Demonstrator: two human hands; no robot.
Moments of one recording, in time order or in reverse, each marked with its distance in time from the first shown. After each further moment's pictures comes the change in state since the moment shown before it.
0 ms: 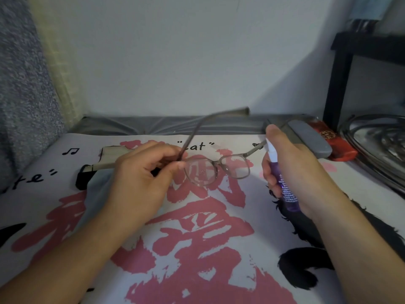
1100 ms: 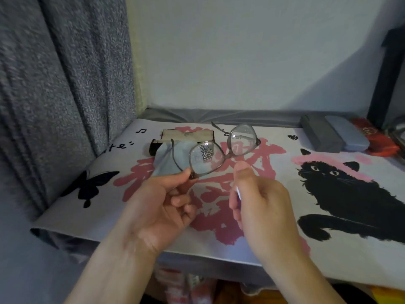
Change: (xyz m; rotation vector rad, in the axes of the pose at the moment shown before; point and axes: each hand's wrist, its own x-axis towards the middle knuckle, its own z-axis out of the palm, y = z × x) left_hand -0.082 0.092 -0.053 -0.990 0.247 -1.237; right_hand -0.150 -0.005 0.073 0.027 -0.137 -0.369
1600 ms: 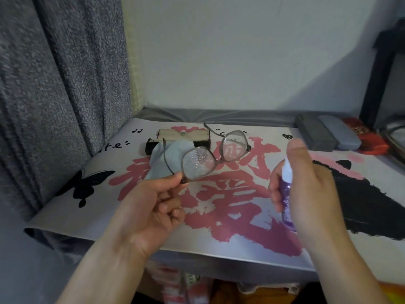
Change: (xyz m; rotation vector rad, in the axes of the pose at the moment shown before) left_hand -0.002 -0.002 -0.010 0.053 0.004 0.048; right_hand 0.012 0.008 -0.050 0.107 0.164 0.144
